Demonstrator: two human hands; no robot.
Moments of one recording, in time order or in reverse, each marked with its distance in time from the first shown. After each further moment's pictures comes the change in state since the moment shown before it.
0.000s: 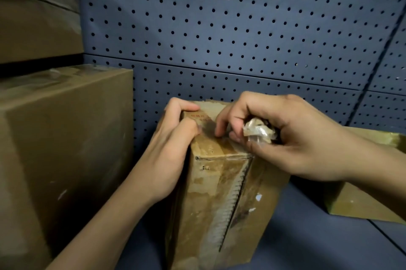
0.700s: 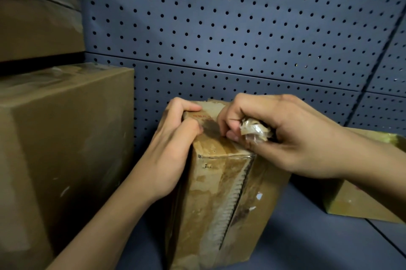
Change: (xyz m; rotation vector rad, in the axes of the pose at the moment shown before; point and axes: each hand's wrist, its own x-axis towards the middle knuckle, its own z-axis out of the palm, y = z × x) left_hand 0.009 0.018 0.024 0.041 -0.002 -0.010; right_hand 0.005 -0.001 0.000 -0.129 -0.033 0.006
